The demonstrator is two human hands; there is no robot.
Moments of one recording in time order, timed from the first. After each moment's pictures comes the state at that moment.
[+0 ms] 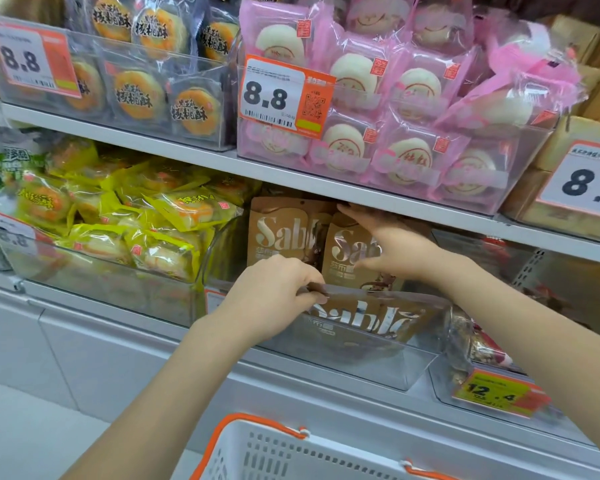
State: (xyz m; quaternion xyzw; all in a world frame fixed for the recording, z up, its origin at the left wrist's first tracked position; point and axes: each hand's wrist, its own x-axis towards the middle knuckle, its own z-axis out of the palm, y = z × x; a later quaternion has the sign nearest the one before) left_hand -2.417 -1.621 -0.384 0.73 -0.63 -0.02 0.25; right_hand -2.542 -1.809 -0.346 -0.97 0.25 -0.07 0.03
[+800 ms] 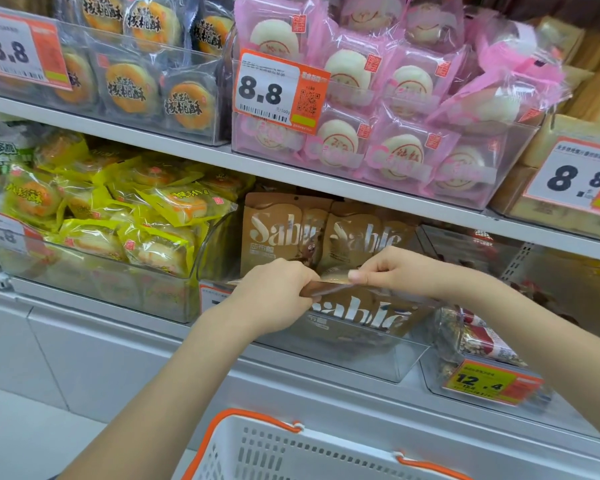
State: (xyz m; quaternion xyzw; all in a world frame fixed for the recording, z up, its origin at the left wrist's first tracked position) left_hand -2.421 -1.630 -0.389 0.74 -0.64 -0.08 0.19; right_hand -2.571 -1.767 -0.344 -0.93 0.26 0.04 0.26
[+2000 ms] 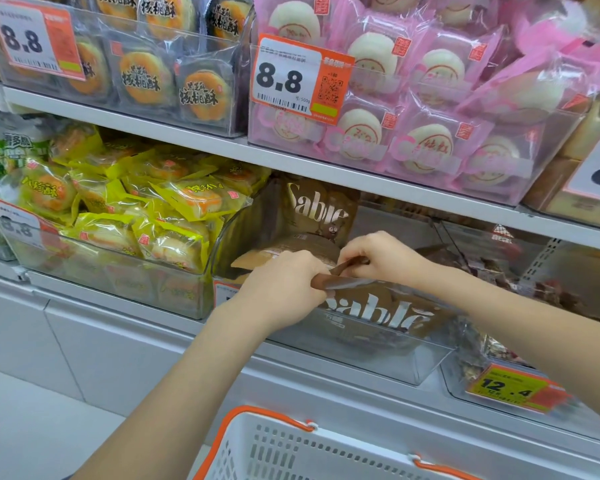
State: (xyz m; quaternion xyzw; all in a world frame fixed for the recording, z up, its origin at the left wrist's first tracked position) left_hand -2.415 -1.629 -0.389 0.76 -0.59 -0.09 0.24; right_hand -2.521 -1.795 -0.377 -0.99 0.11 -0.07 0.05
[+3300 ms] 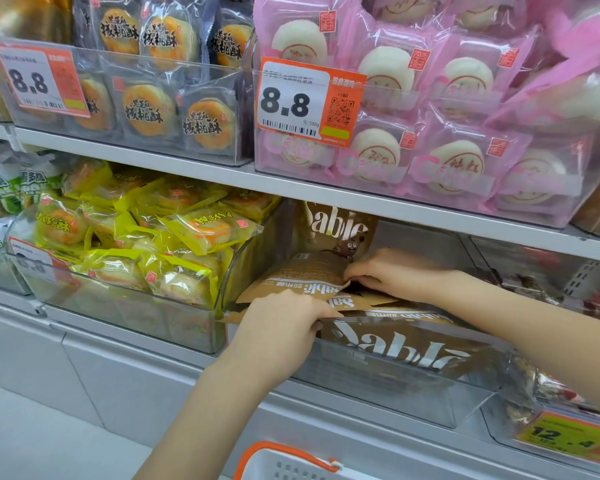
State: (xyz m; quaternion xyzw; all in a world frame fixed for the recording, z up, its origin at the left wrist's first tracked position) left_hand -2.400 -1.623 -0.401 0.77 -0.61 0.02 0.17; right_hand -2.495 -1.853 -0.399 -1.00 0.06 -0.01 -0.05
